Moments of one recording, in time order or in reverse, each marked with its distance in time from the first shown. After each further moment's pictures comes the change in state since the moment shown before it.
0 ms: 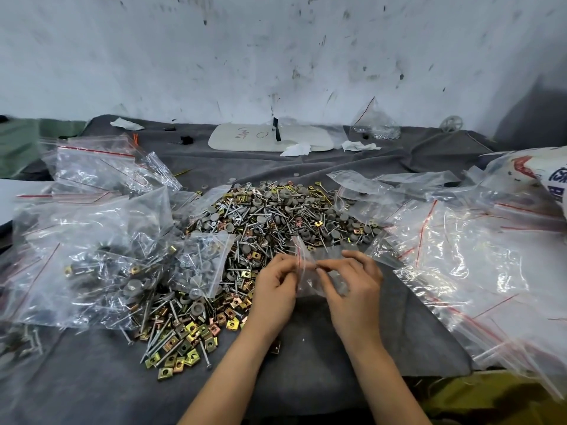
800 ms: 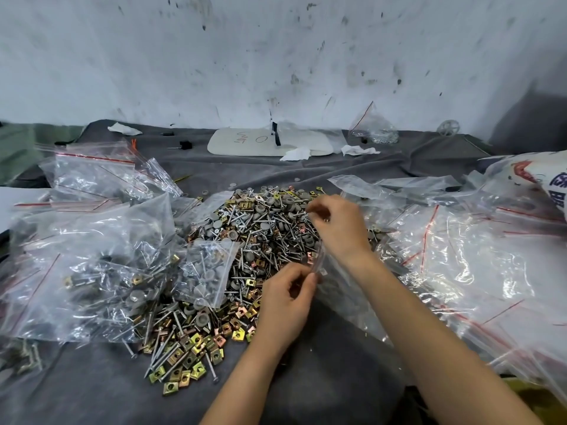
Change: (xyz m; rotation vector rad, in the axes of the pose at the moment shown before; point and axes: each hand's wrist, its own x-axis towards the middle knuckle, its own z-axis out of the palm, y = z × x) left_hand -0.005 -0.001 0.002 0.153 0.031 0.197; right_hand 0.113 -0.019 0.026 -0.028 -0.347 0.069
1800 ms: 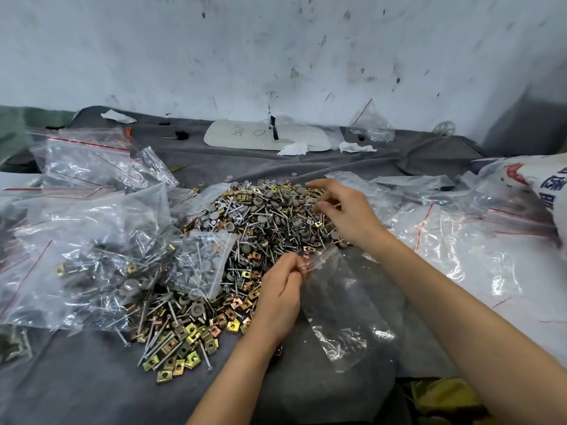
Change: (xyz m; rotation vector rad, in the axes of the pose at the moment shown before) left_hand 0.002 0.000 -0.001 -0.124 -0.096 -0.109; right_hand 0.014 0.016 -0.023 0.143 -0.198 -0.073
